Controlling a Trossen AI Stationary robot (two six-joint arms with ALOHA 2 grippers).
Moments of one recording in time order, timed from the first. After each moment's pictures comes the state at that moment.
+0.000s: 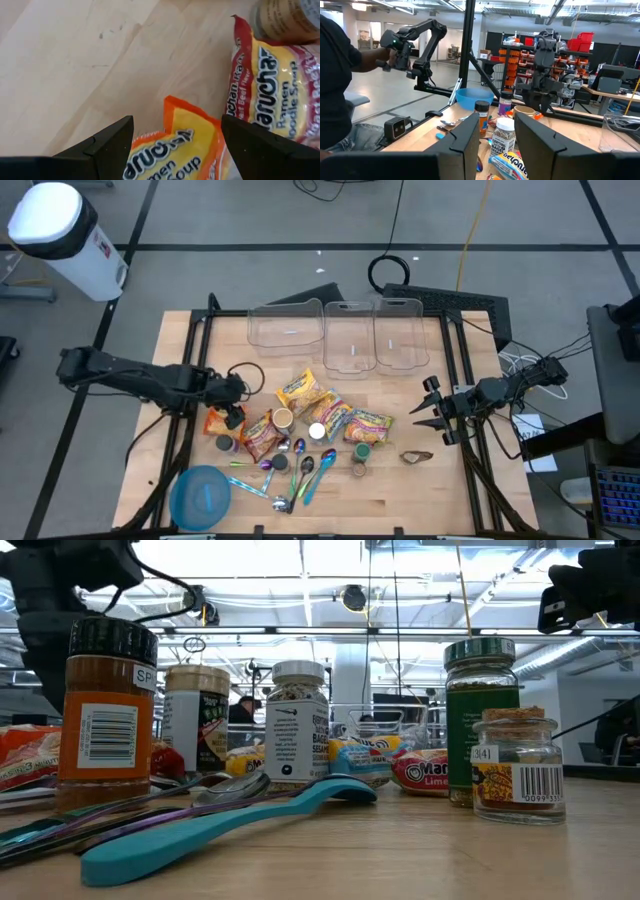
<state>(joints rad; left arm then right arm) -0.07 0.94 0.53 -0.81 -0.04 -0.66 0.39 0.02 0.01 0.15 0.08 -0.12</state>
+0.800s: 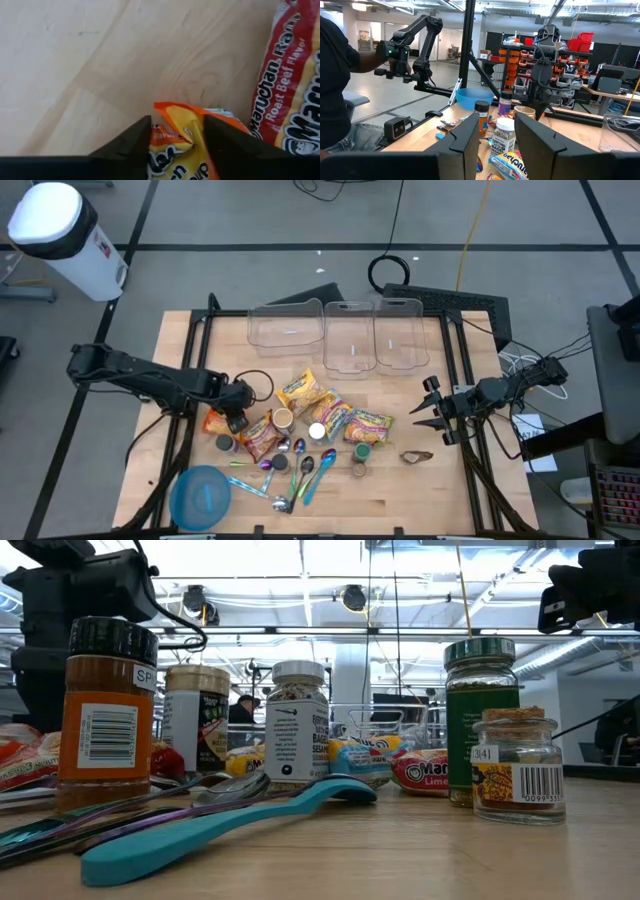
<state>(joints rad) -0.07 1.12 0.53 -0.81 0.01 -0.68 0.39 0.02 0.01 0.15 0.08 -0.12</state>
